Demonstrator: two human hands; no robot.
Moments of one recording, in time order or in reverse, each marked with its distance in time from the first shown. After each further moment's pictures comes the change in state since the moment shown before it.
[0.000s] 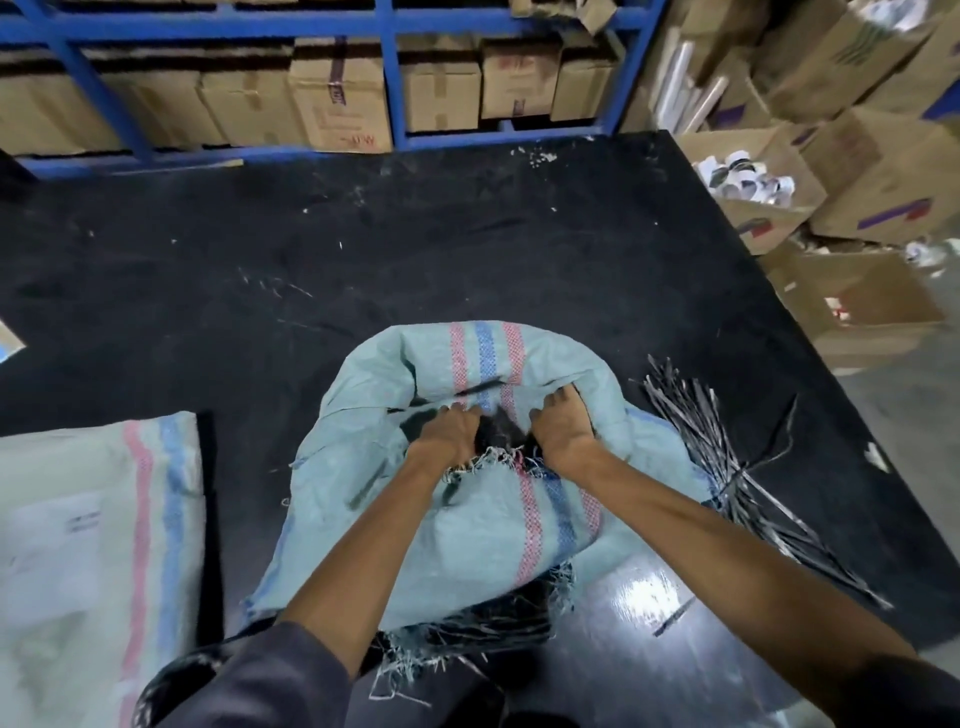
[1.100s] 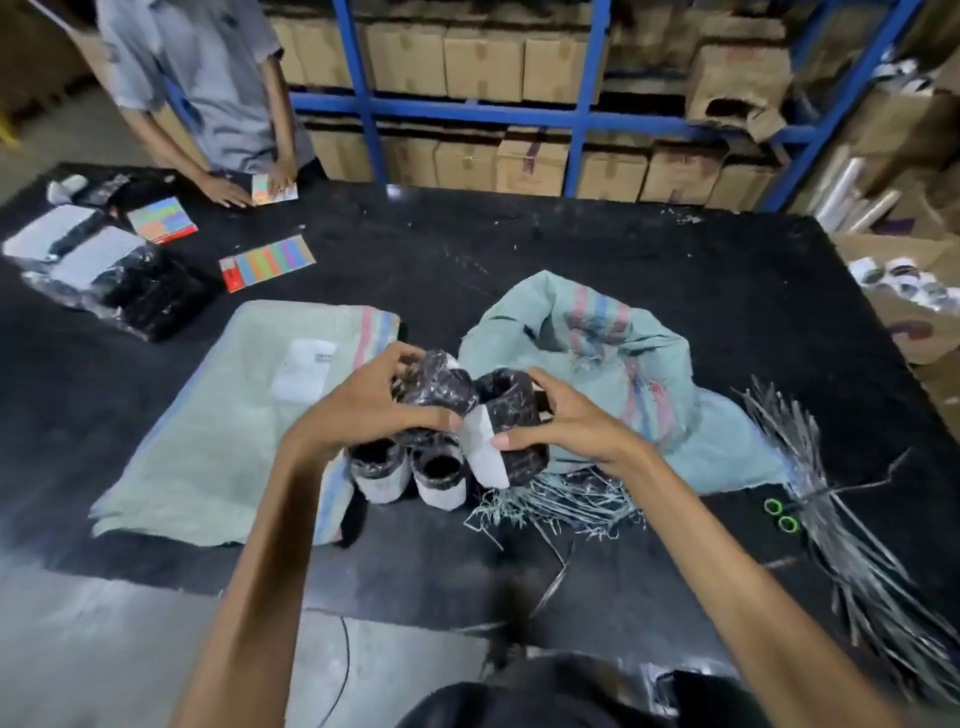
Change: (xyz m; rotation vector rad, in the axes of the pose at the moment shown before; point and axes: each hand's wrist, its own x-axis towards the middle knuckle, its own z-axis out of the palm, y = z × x) left_hand -0.431 -0.048 0.010 -0.819 0.536 -0.101; right_hand -0.267 -0.078 -0.072 1.764 0.142 -0.784
